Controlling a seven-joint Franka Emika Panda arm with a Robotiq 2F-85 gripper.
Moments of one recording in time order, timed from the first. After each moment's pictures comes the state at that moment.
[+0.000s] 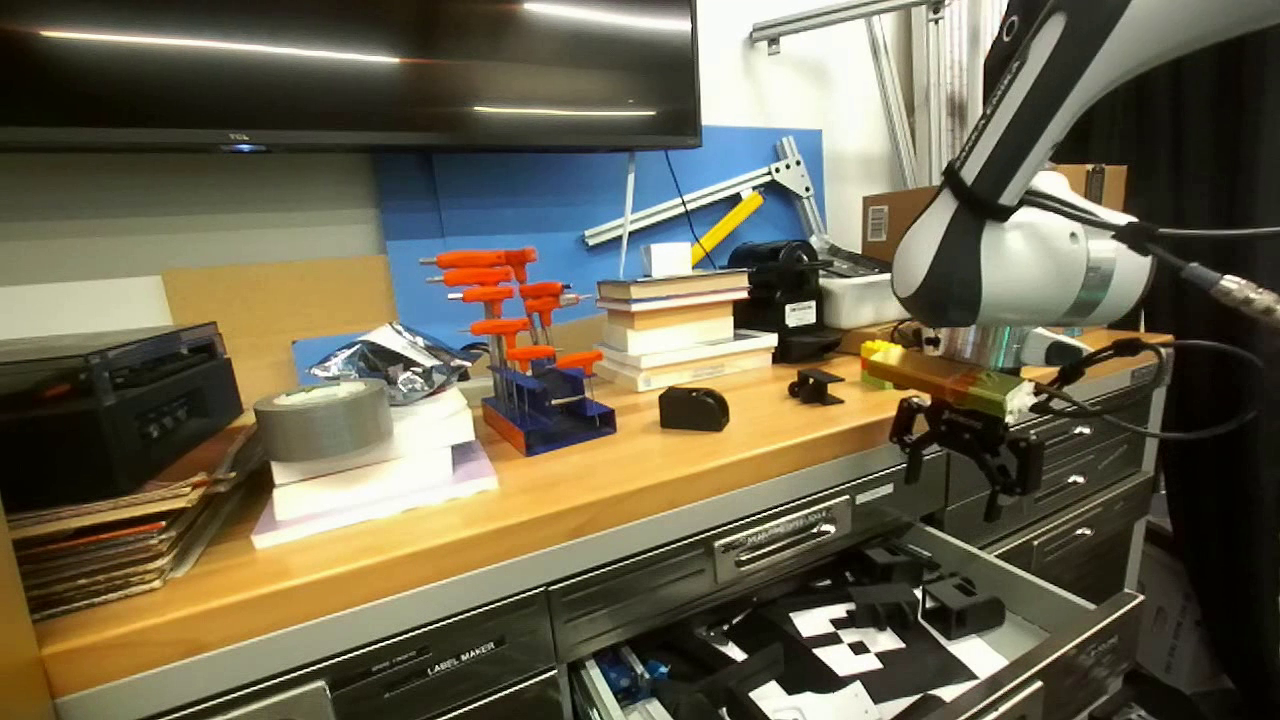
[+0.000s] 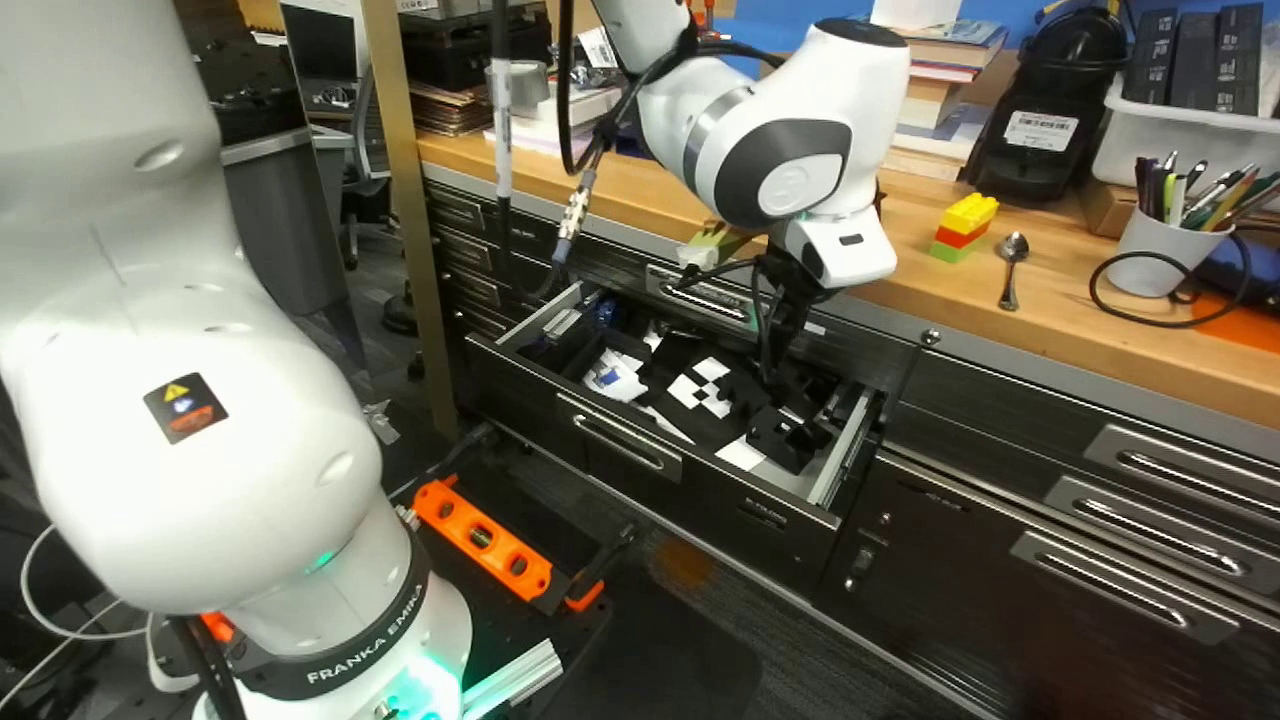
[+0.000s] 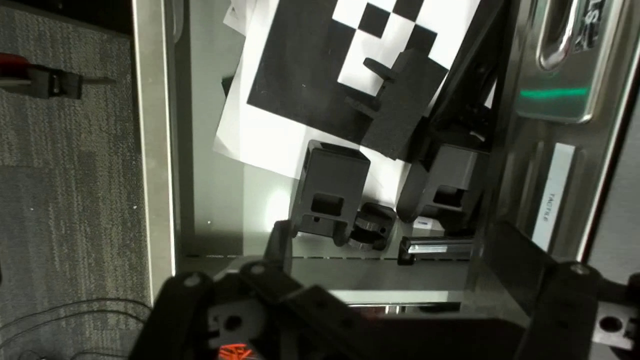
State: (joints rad) arm -0.07 0.07 -0.21 -2.50 0.19 2.66 0.98
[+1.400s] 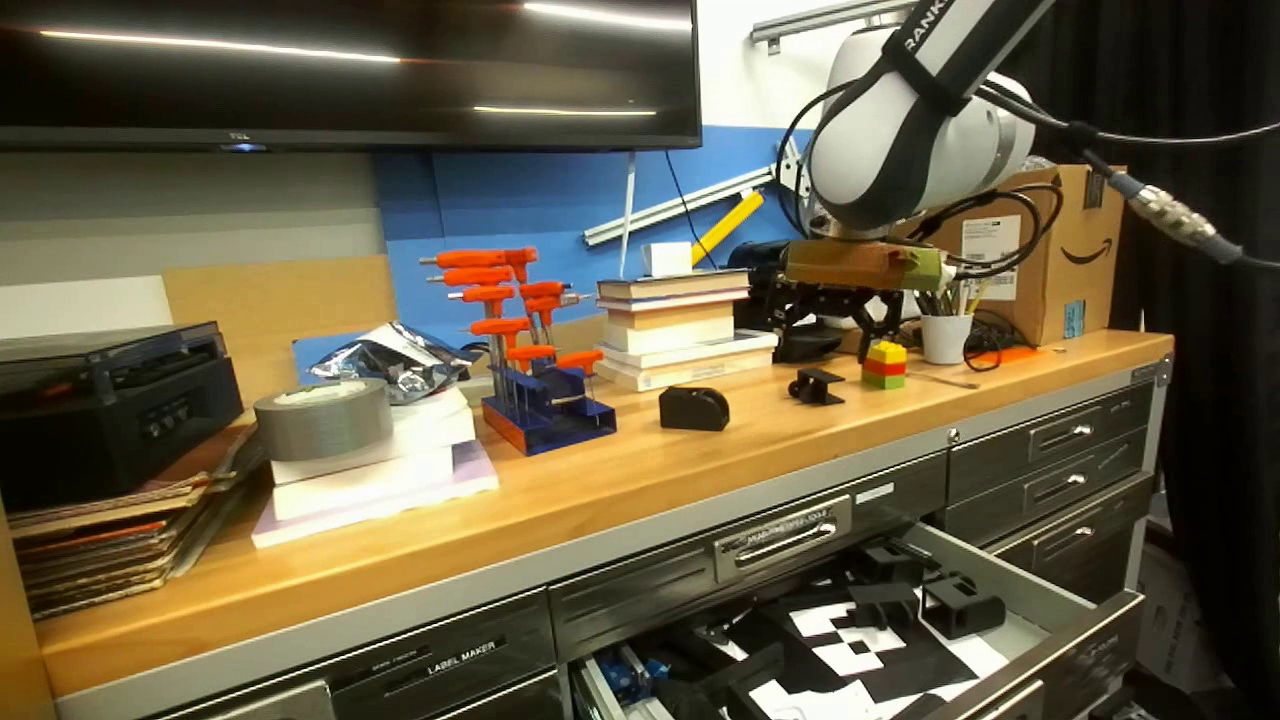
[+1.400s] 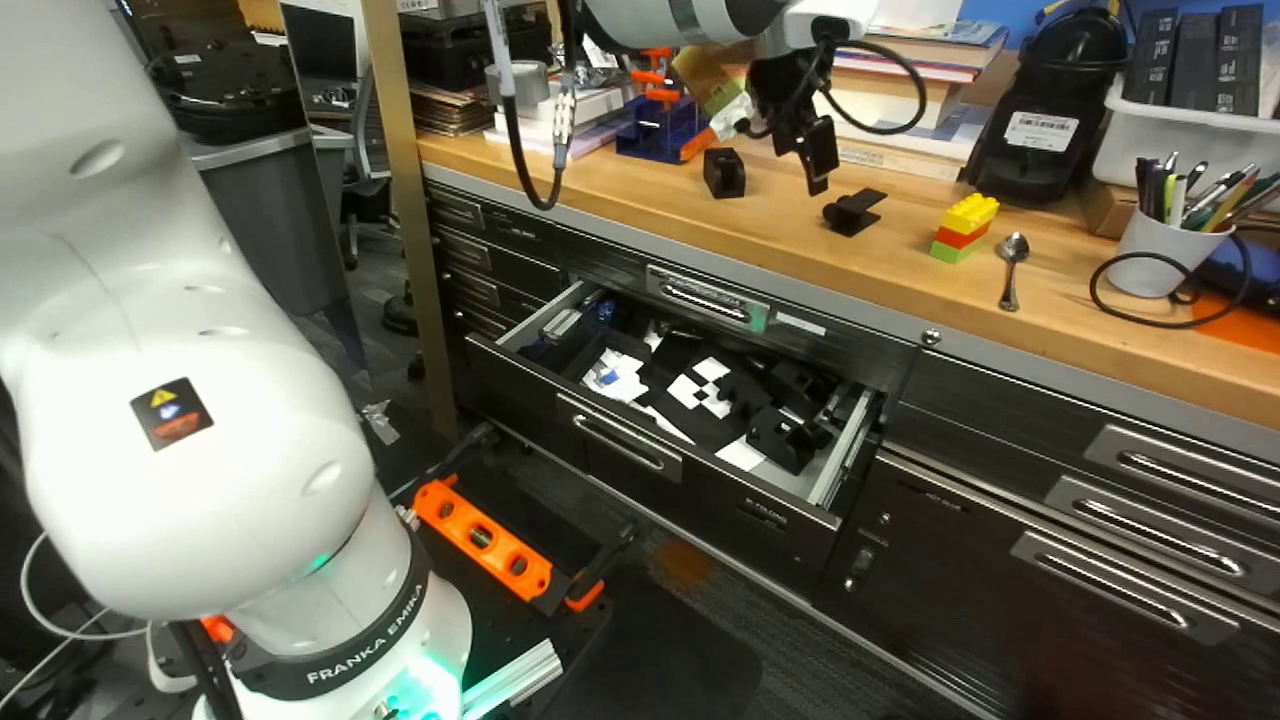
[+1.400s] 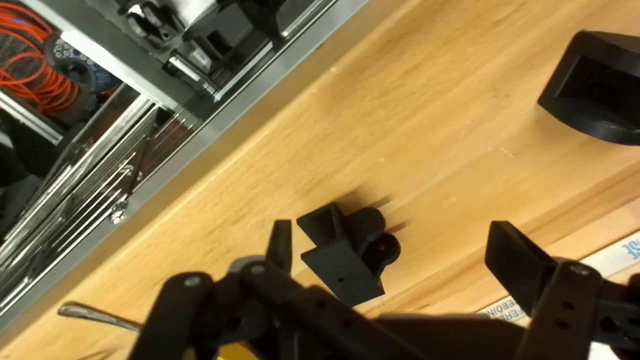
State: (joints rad) arm -0.12 -0.03 0.03 -2.28 -0.23 2.66 0.74
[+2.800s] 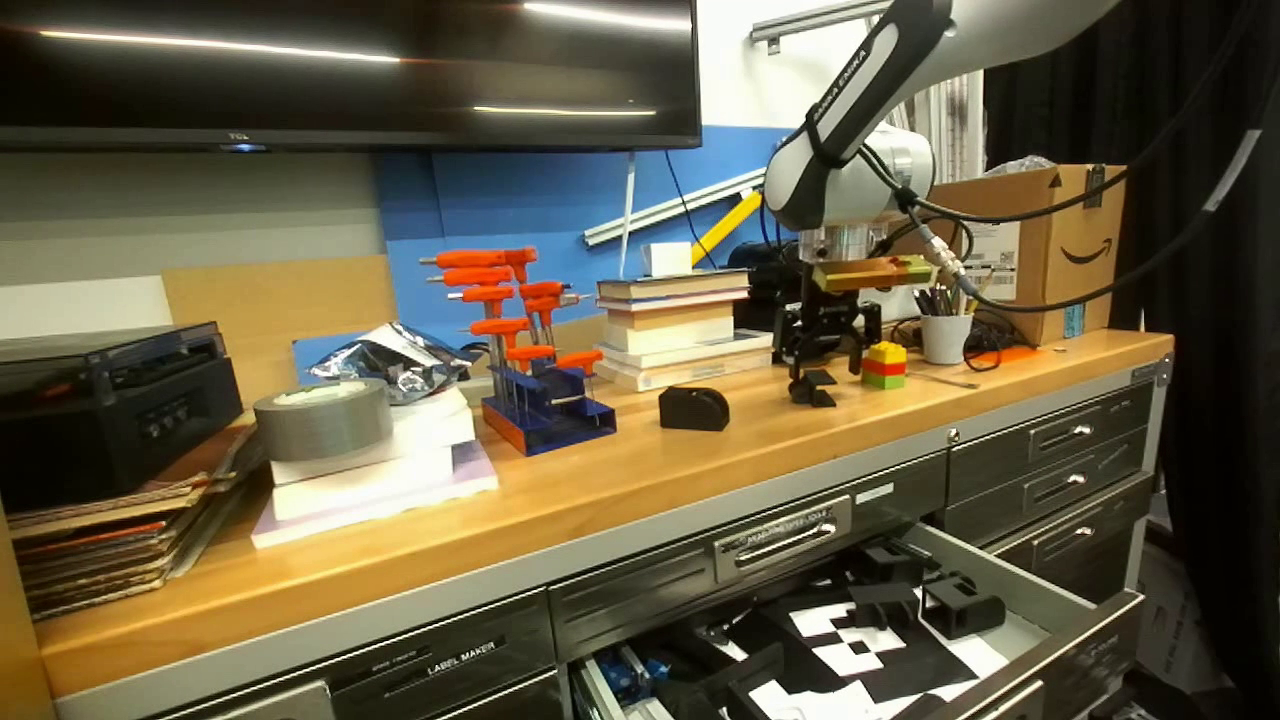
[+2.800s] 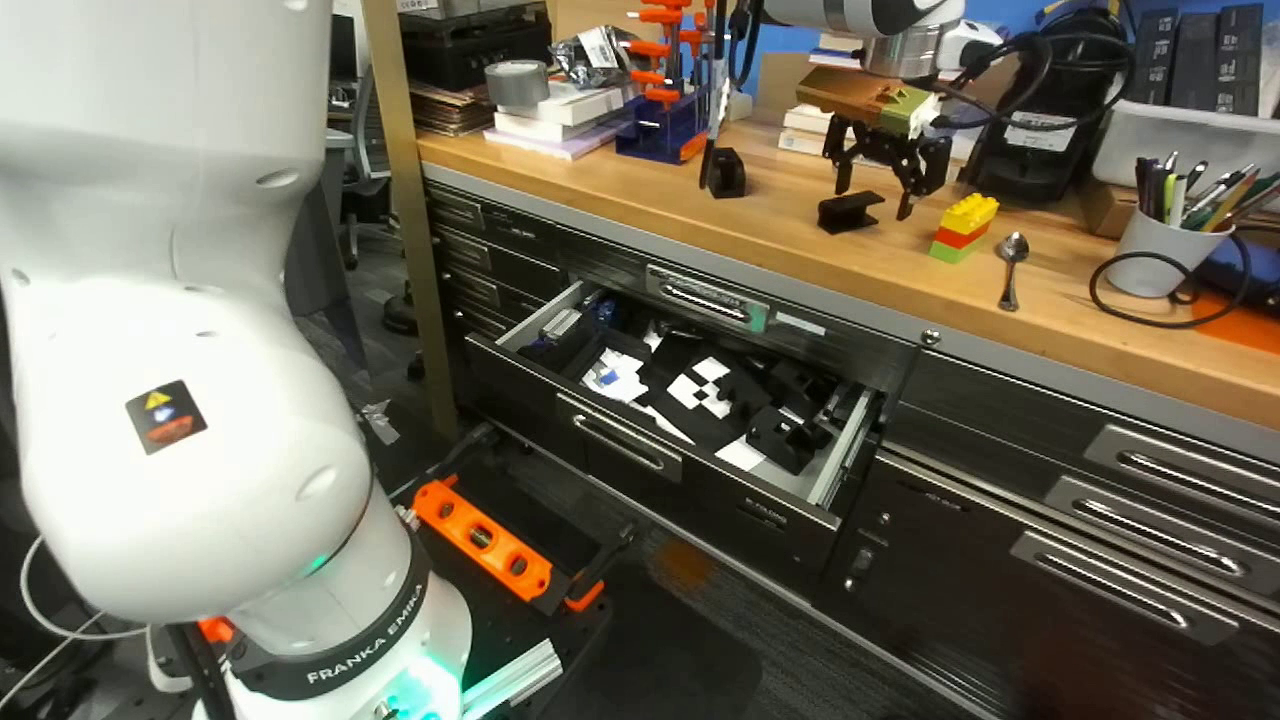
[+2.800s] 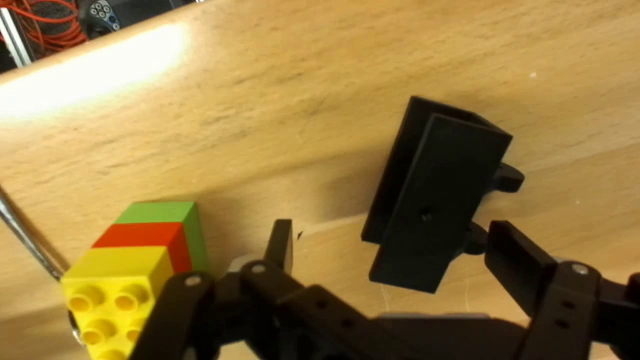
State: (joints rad) arm -0.14 0.41 -0.07 -1.70 0.01 2.24 0.05
